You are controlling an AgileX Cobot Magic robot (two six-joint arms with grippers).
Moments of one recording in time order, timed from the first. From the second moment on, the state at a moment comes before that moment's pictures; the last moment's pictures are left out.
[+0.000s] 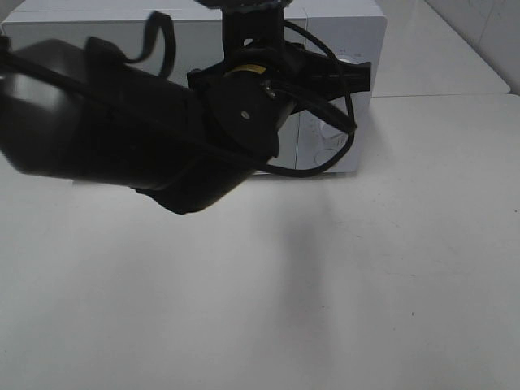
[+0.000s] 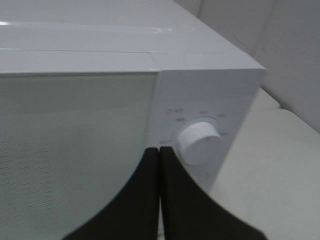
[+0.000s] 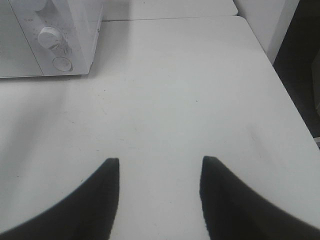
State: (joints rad) left arm -1.03 1.93 -1.22 -1.10 -0.72 0.73; right arm 0.01 0.00 -0.50 -0.07 1.00 0.07
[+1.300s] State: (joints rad) left arm -0.53 1.54 -1.15 -0.20 1.15 0.18; right arm 0.01 0.00 -0.50 -0.07 1.00 0.07
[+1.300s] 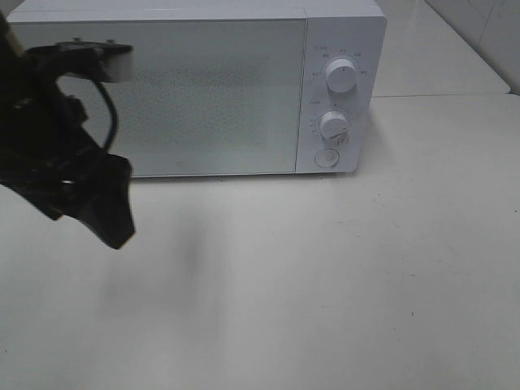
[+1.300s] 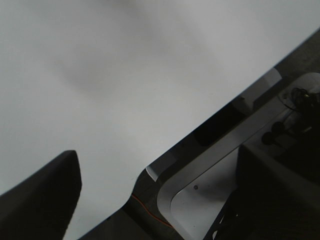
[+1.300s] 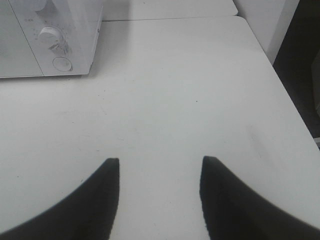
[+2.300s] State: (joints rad) left arm -0.07 0.28 -0.57 -0.09 1.22 0.00; right arm 0.04 0.00 -0.50 -0.07 1.00 0.07
